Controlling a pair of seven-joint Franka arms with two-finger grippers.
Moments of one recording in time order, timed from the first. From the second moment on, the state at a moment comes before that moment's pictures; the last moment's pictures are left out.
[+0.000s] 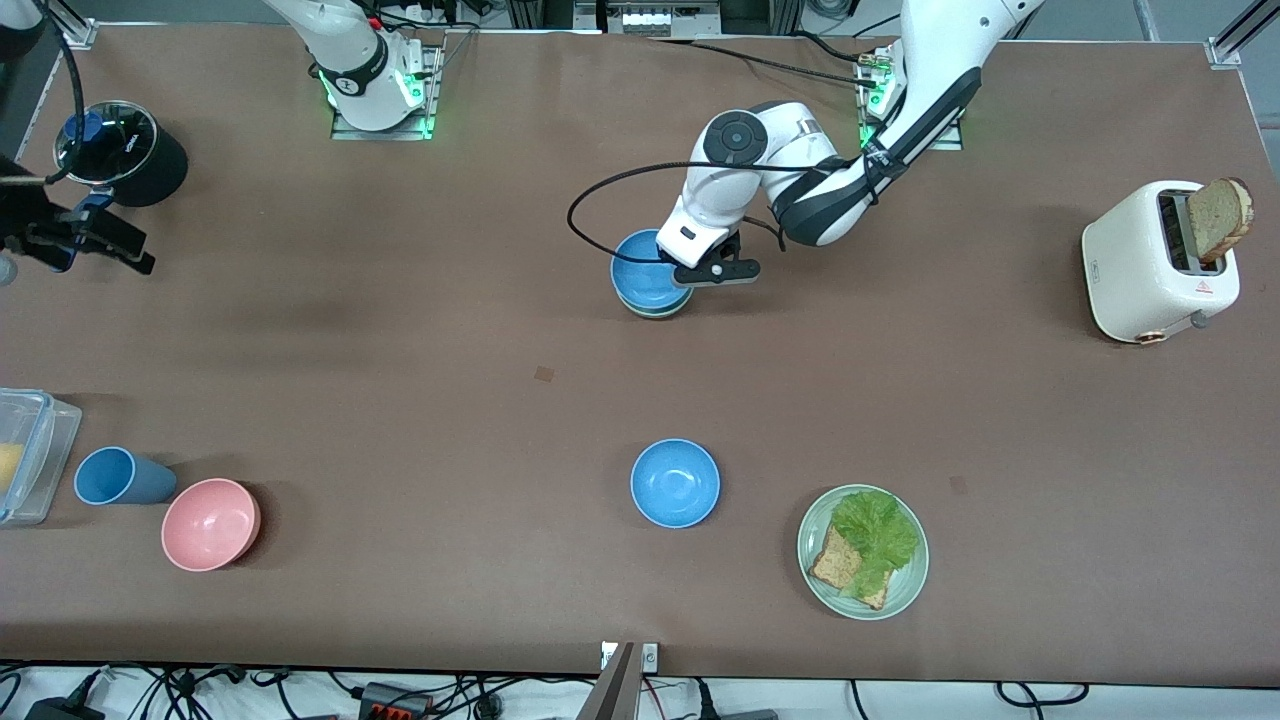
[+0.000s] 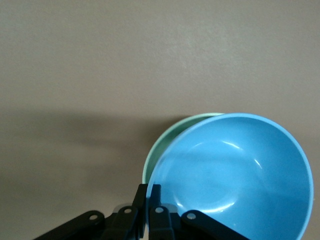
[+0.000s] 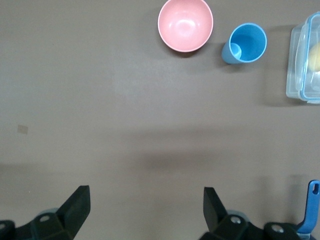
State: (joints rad) left arm 0.03 0.52 -0.86 -2.08 0.41 2.41 -1.23; right arm -0.01 -0.04 -0.07 -1.73 0.00 1.71 -0.03
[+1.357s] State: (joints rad) left arm 0.62 0.51 -1.22 -1.66 0.37 1.70 -0.74; right arm 0.00 -0.04 -0.07 -1.74 0.00 1.73 -0.03
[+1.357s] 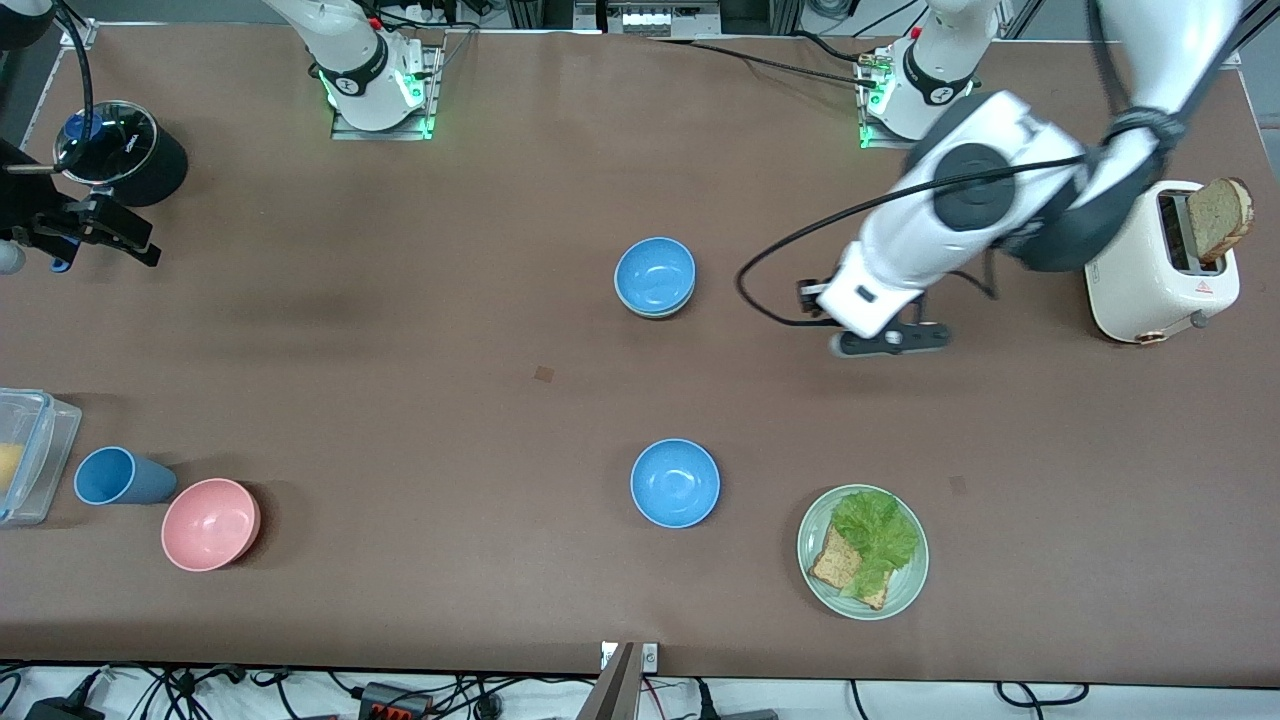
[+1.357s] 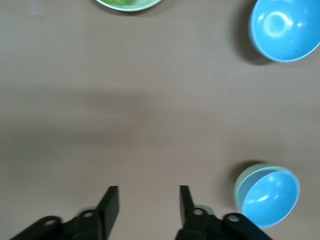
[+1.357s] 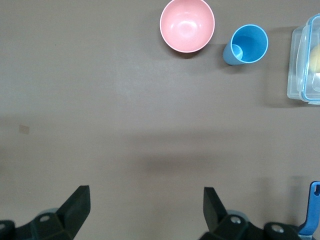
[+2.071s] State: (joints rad) left arm 0.71 0.50 -1.27 -1.45 0.37 1.37 -0.47; right arm 0.00 -0.04 -0.07 -1.74 0.00 1.73 -0.03
